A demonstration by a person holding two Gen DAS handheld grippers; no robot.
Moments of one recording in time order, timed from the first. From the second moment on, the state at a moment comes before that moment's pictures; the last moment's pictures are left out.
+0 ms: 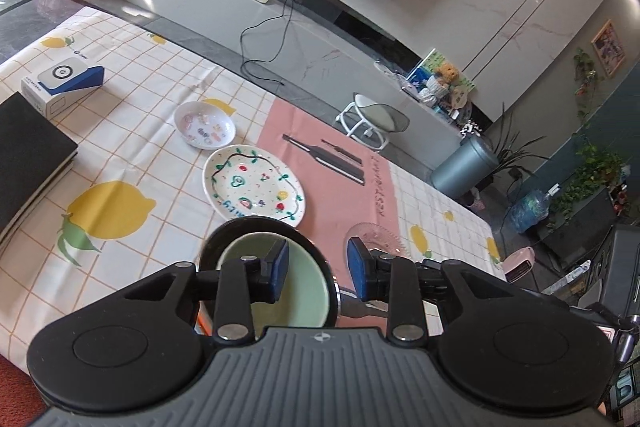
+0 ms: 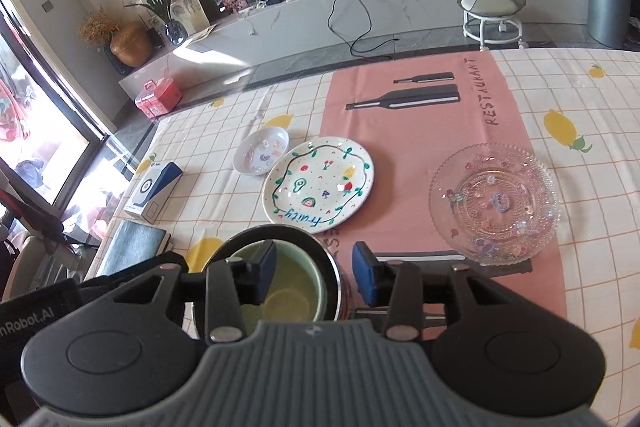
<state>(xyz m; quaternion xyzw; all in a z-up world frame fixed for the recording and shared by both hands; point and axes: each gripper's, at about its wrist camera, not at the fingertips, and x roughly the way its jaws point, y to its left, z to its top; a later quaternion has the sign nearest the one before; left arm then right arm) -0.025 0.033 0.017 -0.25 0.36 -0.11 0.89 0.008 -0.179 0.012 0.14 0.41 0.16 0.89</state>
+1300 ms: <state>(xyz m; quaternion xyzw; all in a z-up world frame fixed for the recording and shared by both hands) 0.025 -0.147 -0.082 -0.11 0.38 -0.05 0.92 0.004 -0.385 -0.097 0.25 0.32 0.01 0.91</state>
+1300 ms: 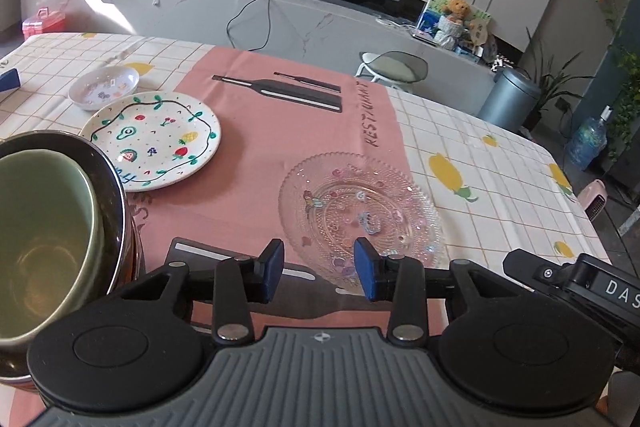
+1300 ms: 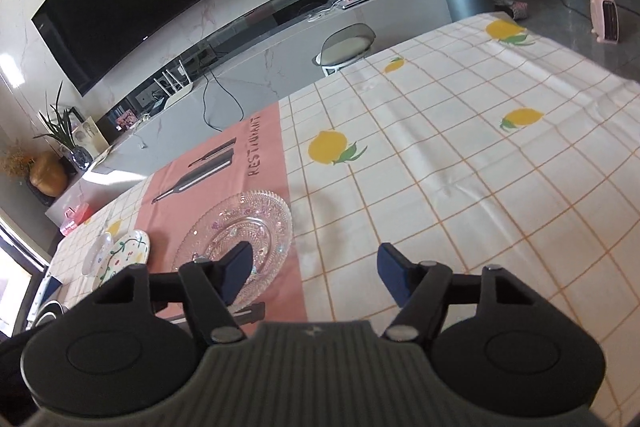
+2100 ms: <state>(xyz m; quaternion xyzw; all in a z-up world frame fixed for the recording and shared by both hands) 0.072 -0.152 -0.117 -0.11 0.36 -0.02 0.93 0.096 -0.376 -0.144 0.29 0.34 0.09 0.89</state>
